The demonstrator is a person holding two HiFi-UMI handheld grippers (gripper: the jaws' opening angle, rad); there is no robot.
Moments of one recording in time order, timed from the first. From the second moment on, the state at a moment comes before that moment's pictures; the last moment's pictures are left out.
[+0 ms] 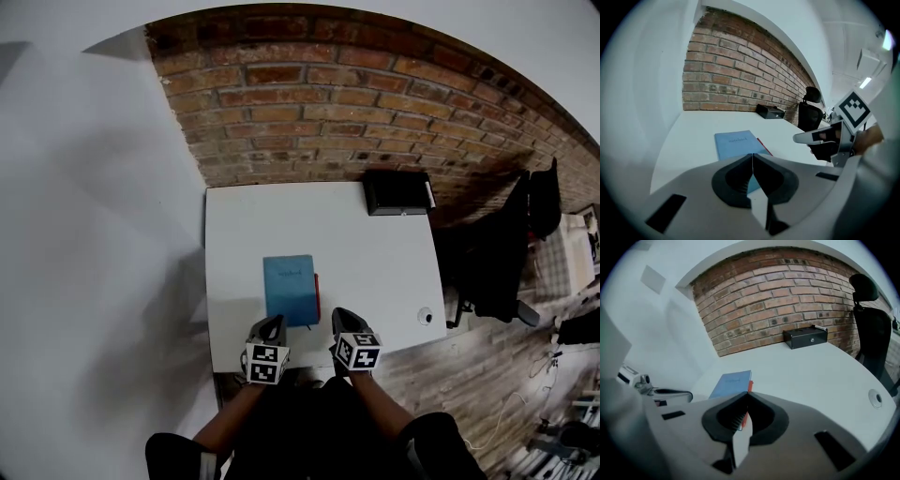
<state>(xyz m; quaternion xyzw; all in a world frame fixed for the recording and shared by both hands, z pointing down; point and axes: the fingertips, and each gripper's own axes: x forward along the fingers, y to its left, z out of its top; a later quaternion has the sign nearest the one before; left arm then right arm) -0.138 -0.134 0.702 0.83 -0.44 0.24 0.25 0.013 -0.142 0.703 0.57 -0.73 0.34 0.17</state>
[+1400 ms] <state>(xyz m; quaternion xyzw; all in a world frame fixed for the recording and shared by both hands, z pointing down) -0.091 0.099 0.631 0.80 -0.55 0.18 0.19 0.055 0.088 0.592 0.54 -0.82 0.15 0.11</state>
